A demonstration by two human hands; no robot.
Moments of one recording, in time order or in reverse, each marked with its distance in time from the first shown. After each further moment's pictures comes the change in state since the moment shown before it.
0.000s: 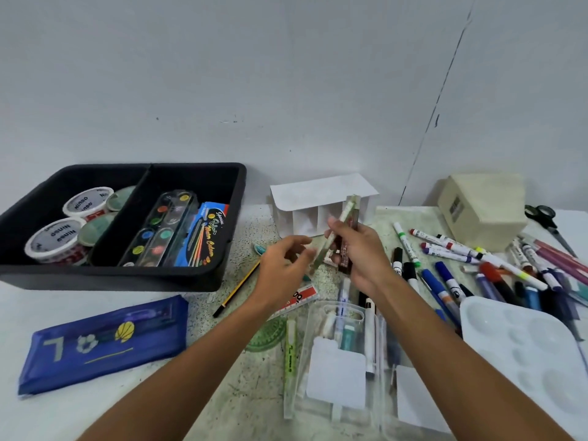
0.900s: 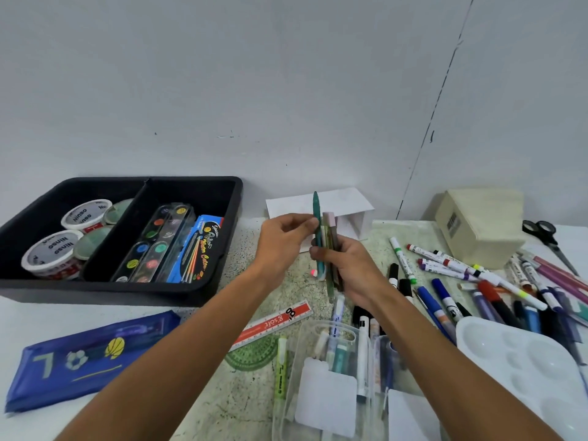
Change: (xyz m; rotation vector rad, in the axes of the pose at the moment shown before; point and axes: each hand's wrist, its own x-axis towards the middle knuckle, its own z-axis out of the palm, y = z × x) left_hand 0.048 0.054 0.008 -0.248 0.081 -0.169; right_hand 0.011 0.000 -0.009 -0.172 -0.225 -0.066
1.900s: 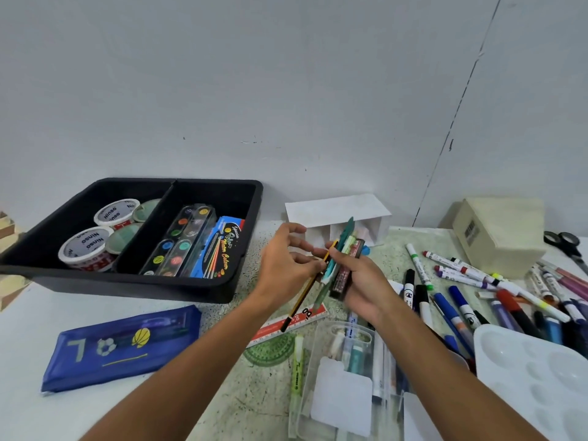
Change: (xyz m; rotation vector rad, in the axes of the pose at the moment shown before) left_hand -0.031 -0.018 -0.032 0.224 -0.024 0.178; right_hand -0.013 0.005 0.019 0.487 -0.024 0.198
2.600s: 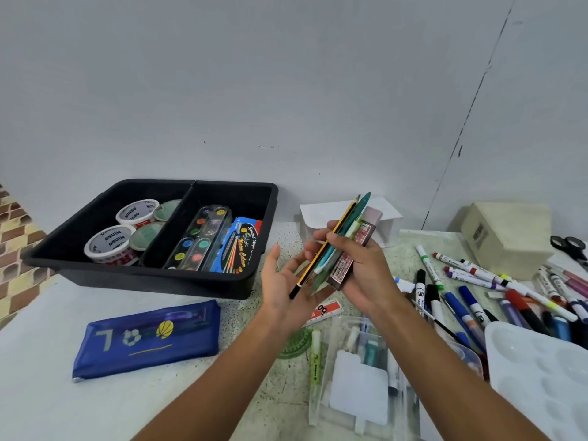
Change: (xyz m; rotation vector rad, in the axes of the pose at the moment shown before) left_hand -0.037 0.001 -0.014 -1.143 0.012 -0.627; right_hand -0.030 0.005 0.053 0.033 -0.116 -0.265
